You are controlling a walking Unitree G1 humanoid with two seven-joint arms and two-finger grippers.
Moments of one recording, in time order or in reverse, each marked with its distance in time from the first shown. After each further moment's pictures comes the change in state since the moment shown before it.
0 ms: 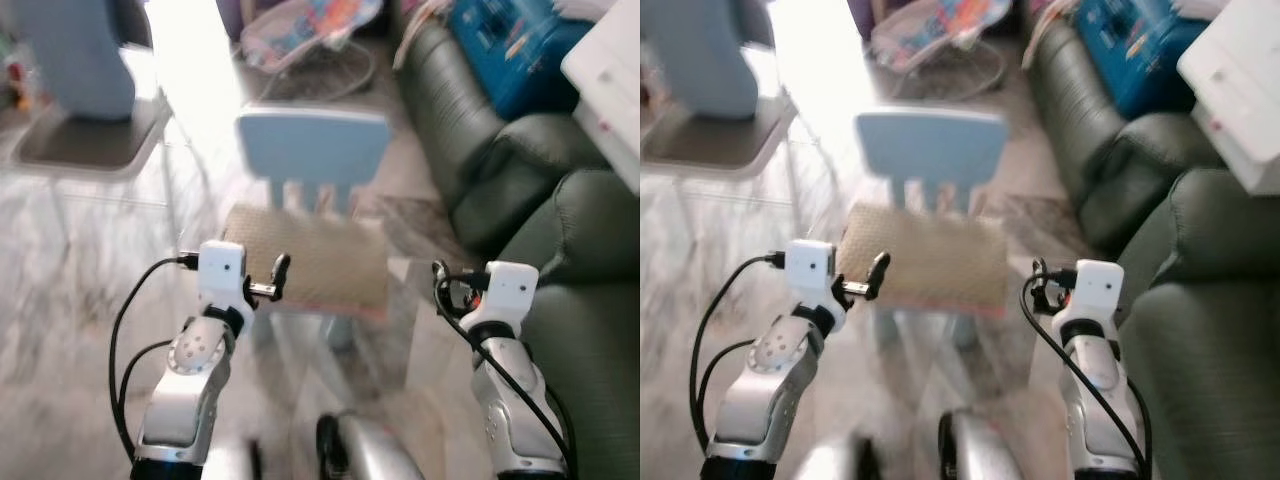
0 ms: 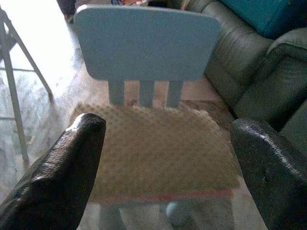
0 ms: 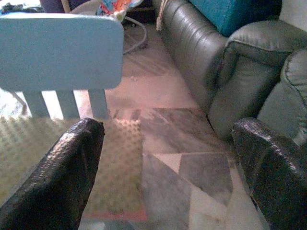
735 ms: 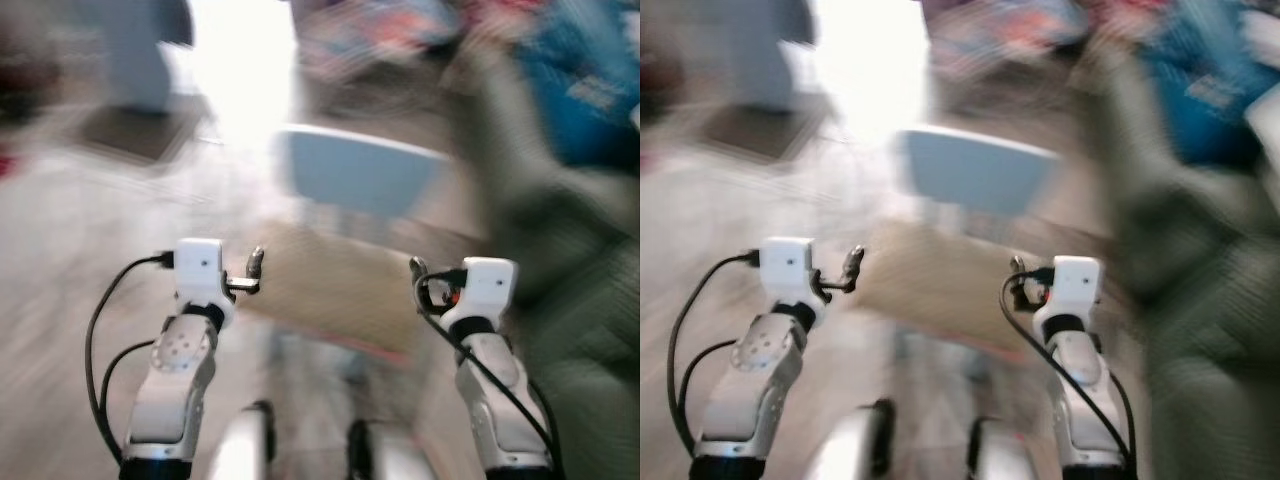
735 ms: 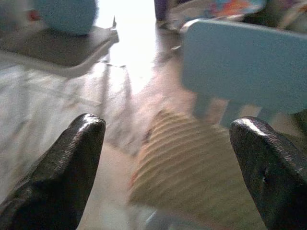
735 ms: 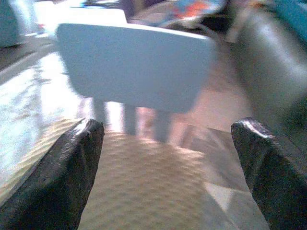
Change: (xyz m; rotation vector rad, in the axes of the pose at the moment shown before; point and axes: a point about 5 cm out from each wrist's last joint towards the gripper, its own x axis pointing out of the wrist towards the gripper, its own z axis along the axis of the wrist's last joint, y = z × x) left arm -0.002 0.015 0.000 0.004 -0.003 0.119; right arm 0.004 0.016 0.002 -0.019 -0.007 0.075
